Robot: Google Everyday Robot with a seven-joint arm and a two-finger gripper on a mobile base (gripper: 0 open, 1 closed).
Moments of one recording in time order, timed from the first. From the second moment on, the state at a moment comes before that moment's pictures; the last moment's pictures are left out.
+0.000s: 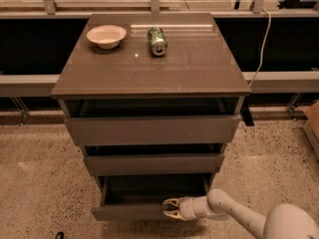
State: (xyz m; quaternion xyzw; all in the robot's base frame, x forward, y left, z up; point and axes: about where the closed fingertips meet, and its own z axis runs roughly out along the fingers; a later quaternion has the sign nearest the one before) arm 0.513 -0.058 0.184 -0.67 0.56 0.25 0.41
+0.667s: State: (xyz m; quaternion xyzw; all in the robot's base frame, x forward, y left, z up) arm 0.511 -0.053 0.199 -0.68 0.53 0.26 0.44
